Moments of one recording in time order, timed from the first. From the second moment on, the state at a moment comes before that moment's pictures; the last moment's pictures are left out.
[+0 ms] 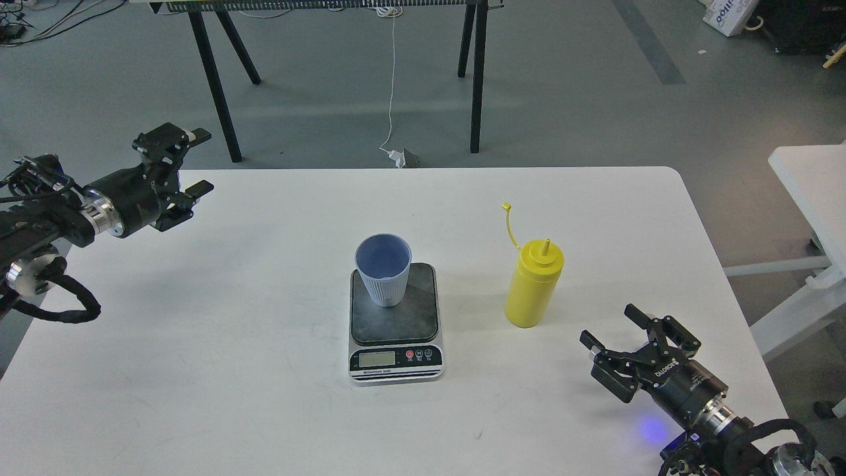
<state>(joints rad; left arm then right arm) -0.89 0.61 -0.10 -0.59 0.30 -0.49 -0.49 -0.02 -0.38 1.04 1.04 0.78 0.49 -0.49</state>
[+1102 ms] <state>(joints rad) -0.86 0.60 -0.10 -0.59 0.31 -0.49 -0.49 0.29 -0.10 0.98 0.67 0.63 0.49 -0.49</state>
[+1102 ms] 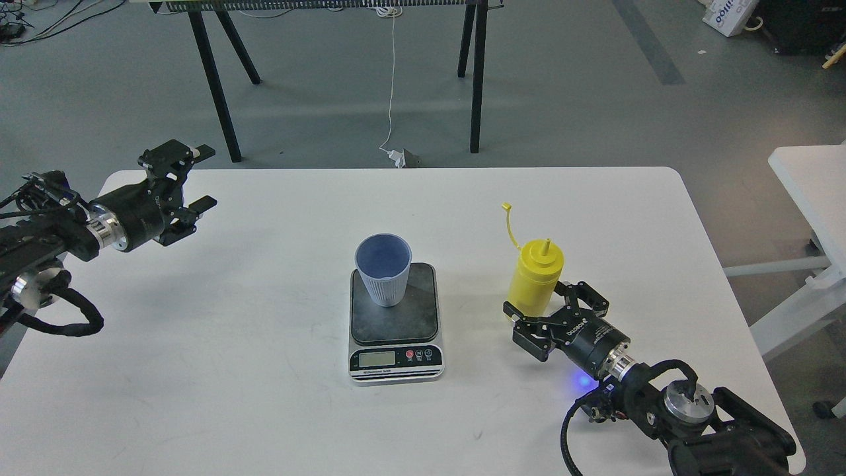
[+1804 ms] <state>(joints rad) -0.84 0.61 -0.10 -0.59 0.30 -0.49 -0.49 0.49 -0.12 0.96 0.63 0.54 0.49 -0.49</state>
